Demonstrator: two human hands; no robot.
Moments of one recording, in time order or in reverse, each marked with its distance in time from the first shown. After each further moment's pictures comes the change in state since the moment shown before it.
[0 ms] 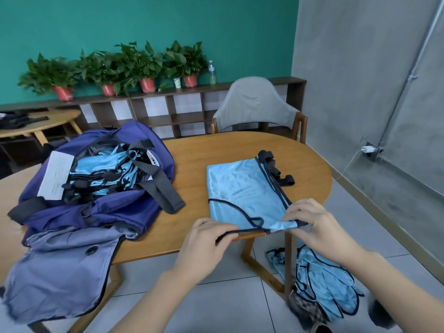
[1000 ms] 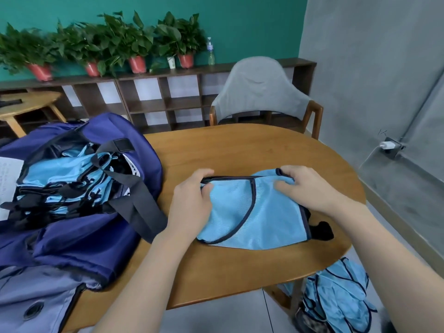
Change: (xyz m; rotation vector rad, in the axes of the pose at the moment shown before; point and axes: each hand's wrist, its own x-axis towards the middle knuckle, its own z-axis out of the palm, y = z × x) left_hand 0.139 -0.065 0.004 -0.030 0.042 -0.441; right_hand 0.168 0.038 0.014 0.117 -0.220 0.417
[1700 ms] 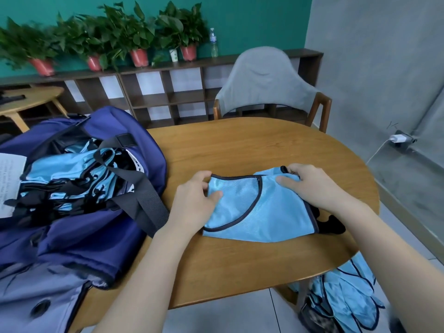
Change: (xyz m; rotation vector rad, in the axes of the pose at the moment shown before) left_hand 0.012 -0.019 0.003 0.050 -0.174 -0.175; right_hand 0.009 0.005 0.013 -0.026 0.016 0.164
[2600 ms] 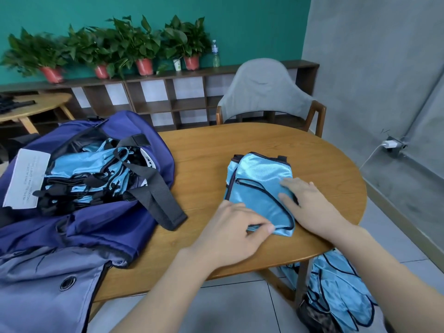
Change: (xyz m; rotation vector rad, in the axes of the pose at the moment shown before) left_hand -0.080 0.024 0.022 0.153 -0.169 0.694; right_hand -0.050 0.019 0.031 -0.239 0.076 -0.175
